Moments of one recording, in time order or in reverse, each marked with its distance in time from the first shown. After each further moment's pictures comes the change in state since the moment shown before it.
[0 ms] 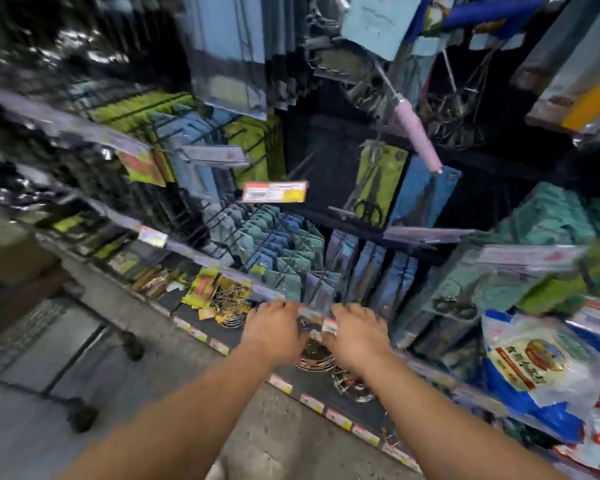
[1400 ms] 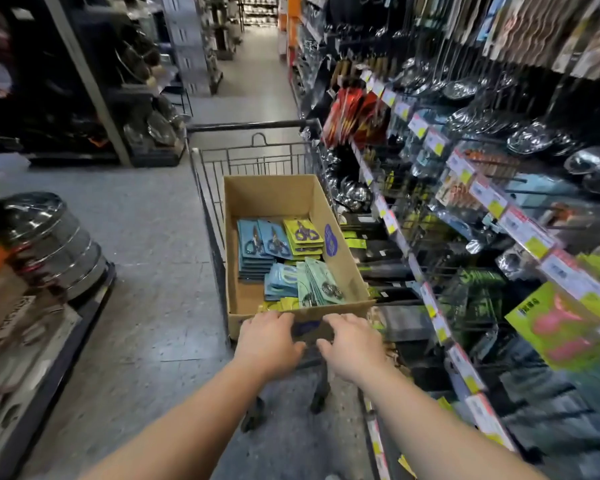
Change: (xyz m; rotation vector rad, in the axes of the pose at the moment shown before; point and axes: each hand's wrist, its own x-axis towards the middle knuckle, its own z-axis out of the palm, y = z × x) left_hand -0.065 -0.618 -0.089 -0.308 0.240 -0.945; right_hand 0.183 -0.687 0.076 -0.270 -0.165 -0.952
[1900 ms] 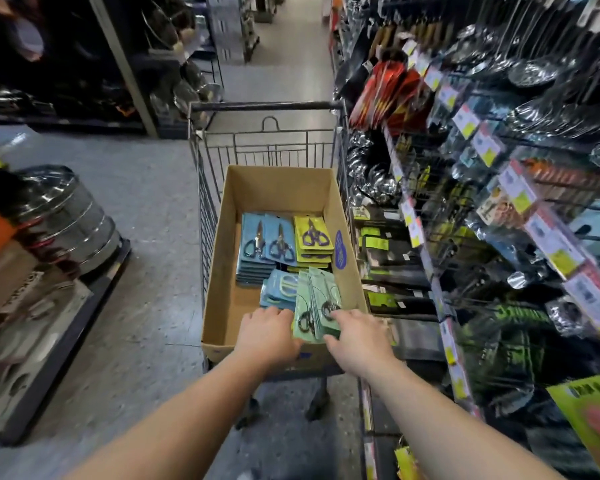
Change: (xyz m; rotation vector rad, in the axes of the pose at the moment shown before) left_hand 0.122 0.024 -0.003 -0.006 -0.099 -0.135; right_hand 0.128 0.047 -0.032 -0.013 -0.138 -0.078
